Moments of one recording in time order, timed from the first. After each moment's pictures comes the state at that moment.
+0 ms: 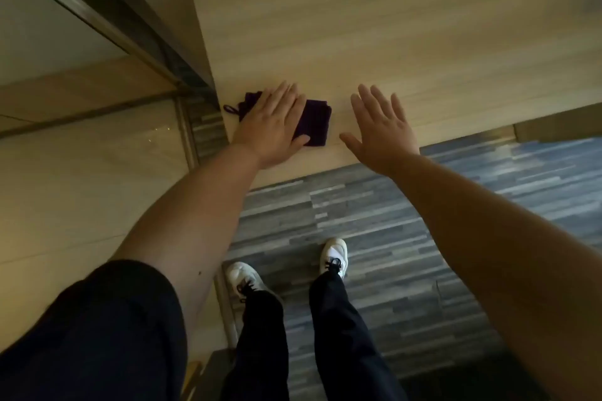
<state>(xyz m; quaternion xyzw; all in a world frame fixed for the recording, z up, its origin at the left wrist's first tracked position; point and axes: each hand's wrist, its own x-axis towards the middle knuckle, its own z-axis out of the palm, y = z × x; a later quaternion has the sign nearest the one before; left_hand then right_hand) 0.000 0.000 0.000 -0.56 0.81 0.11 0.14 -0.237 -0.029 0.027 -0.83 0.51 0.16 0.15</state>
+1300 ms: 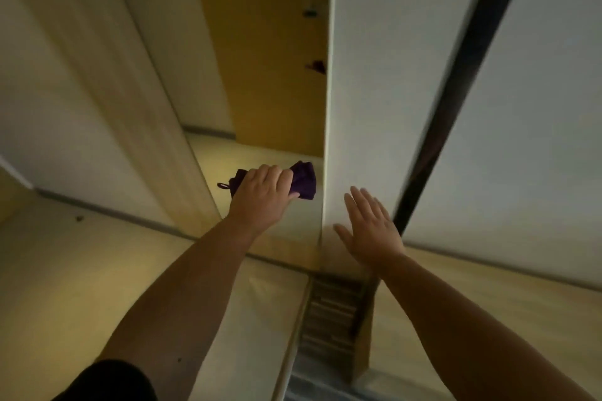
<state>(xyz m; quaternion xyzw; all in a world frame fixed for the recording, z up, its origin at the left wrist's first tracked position) 0.292 0.144 0.429 -0.74 0.60 -0.29 -0.05 0.073 0.027 0.395 -0.95 0.30 -0.05 0.04</state>
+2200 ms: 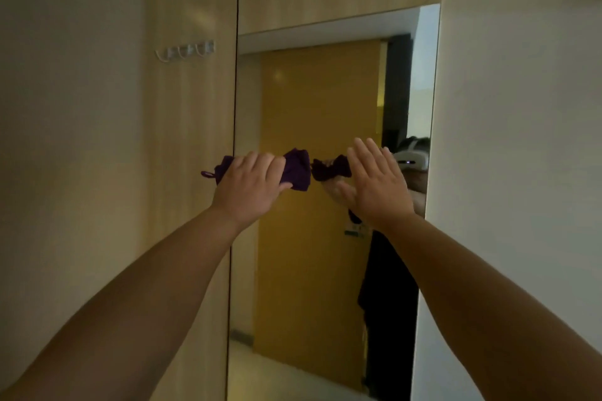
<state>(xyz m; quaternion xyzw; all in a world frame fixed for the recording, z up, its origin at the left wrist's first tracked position) 0.547 0.165 0.825 -0.61 0.46 -0.64 -0.10 0.362 -0.017 0.831 -0.85 0.19 -0.41 -0.26</state>
